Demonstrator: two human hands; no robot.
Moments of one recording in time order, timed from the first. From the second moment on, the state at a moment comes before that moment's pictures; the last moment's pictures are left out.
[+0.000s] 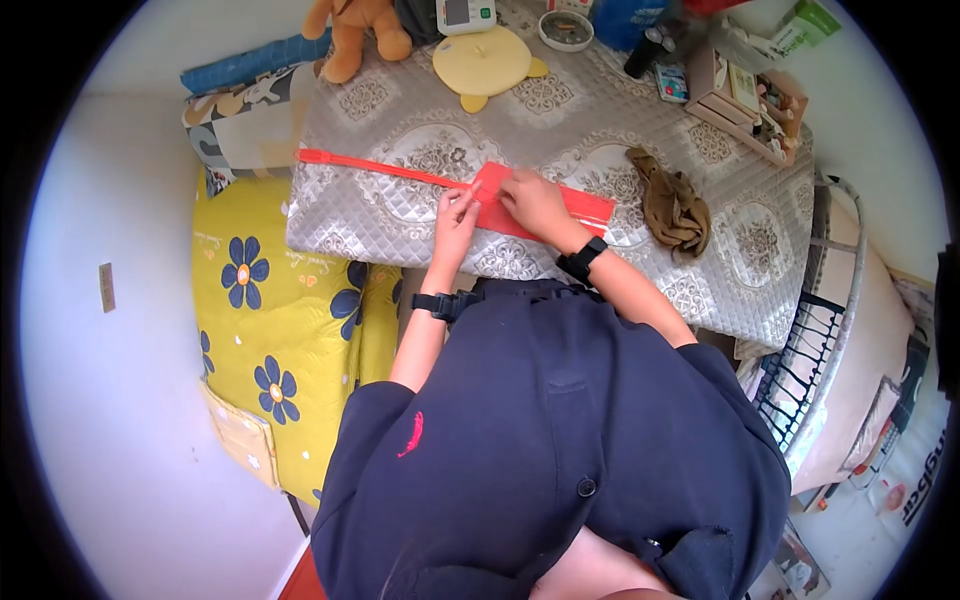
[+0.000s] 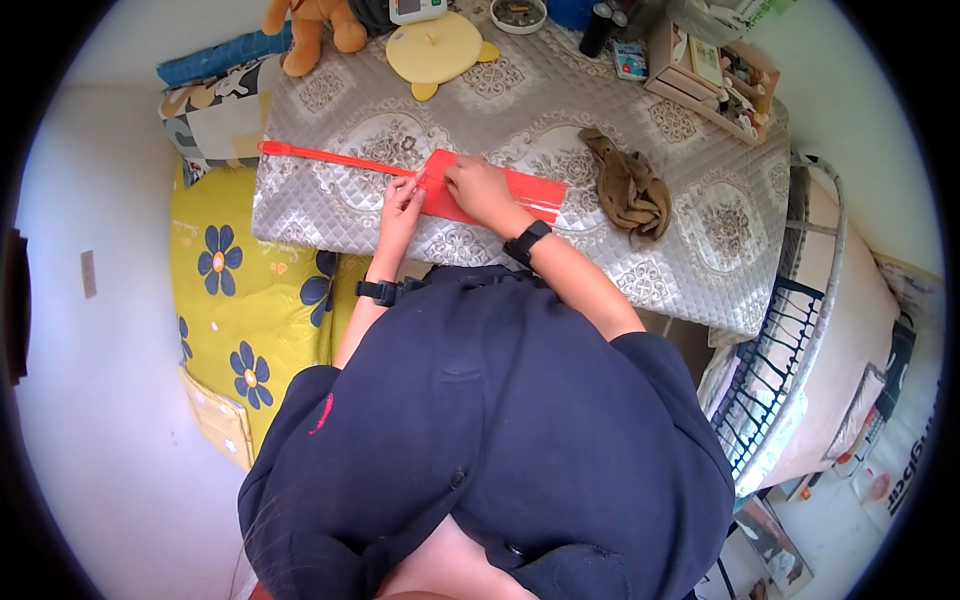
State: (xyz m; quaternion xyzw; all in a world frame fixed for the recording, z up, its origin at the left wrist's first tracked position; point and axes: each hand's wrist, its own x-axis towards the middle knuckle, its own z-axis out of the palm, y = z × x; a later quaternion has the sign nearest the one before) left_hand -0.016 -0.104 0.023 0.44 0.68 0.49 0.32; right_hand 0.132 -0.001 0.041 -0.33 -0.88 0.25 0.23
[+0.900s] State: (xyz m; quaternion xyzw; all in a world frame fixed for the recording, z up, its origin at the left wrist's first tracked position) left_hand -0.014 -0.099 0.050 0.28 0.61 0.46 0.59; right_hand 0.151 -0.030 0.050 -0.33 -0.60 0.70 0.20
